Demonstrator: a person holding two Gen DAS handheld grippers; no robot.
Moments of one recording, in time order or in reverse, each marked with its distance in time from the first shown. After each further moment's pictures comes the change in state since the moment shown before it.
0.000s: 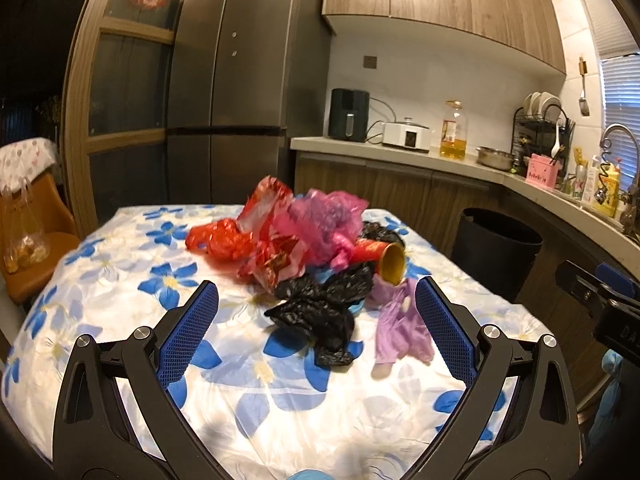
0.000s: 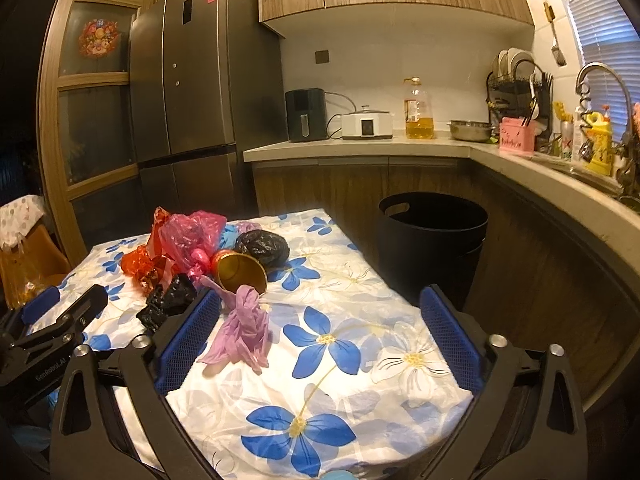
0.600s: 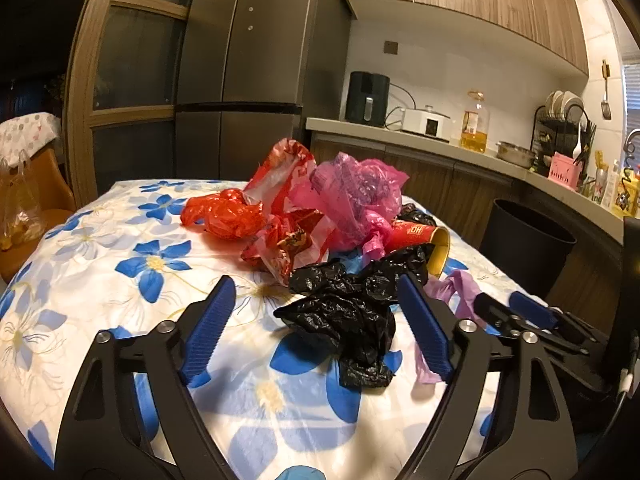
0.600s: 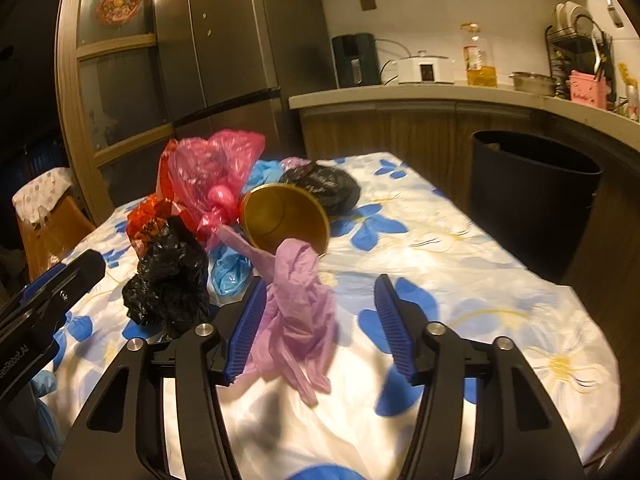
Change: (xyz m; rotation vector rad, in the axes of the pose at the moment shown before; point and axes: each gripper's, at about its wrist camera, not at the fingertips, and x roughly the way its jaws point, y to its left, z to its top) left arm 0.070 0.022 -0.017 -0.047 0.053 0.027; right arm 0.125 0.043 -0.037 -0.021 0.156 0.200
